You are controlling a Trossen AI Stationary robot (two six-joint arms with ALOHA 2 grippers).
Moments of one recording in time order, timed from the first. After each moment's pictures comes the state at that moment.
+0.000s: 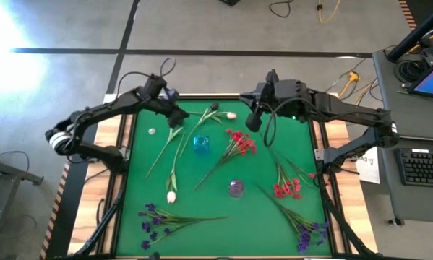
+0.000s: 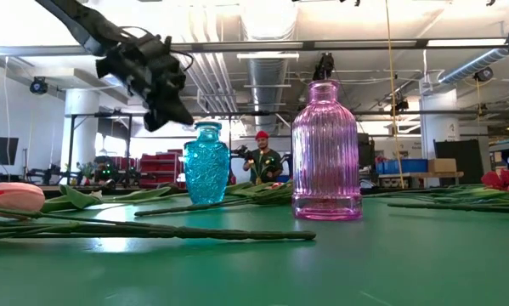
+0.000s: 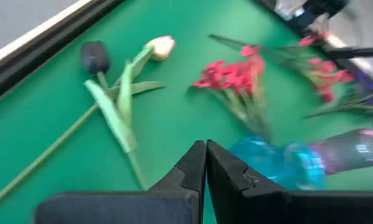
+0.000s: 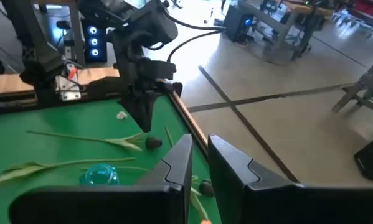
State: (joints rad) left arm 0.80 1.34 0.87 -0.32 0.56 -0.02; right arm -0.16 1.35 1.53 -0.54 0.33 -0.09
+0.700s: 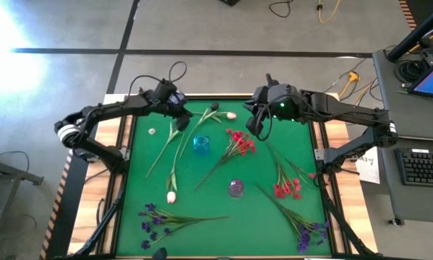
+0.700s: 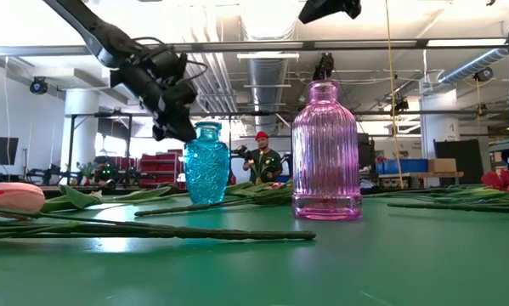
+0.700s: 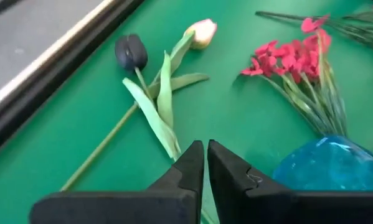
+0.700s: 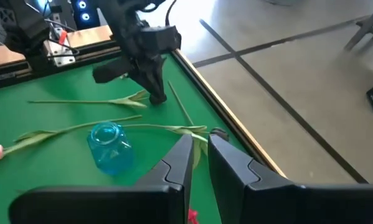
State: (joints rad) left arm 0.73 1.46 0.87 -0.23 0.35 0.06; right arm -0.16 1.37 1.52 -0.72 0.33 0.11
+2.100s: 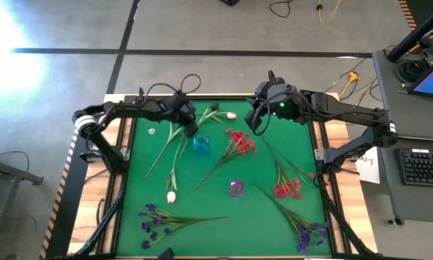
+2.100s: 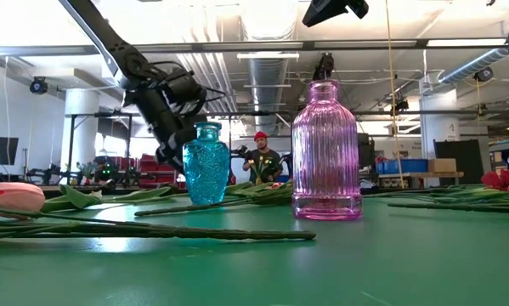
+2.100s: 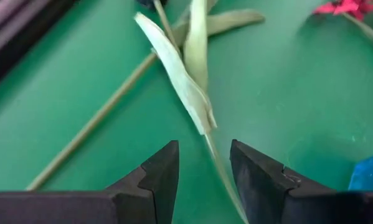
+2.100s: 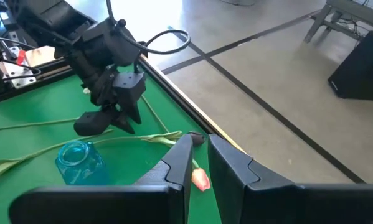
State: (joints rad) left arm 0.63 1.65 0.86 -0.16 0.12 0.02; right arm -0.16 1.37 1.52 -0.72 0.47 0.19
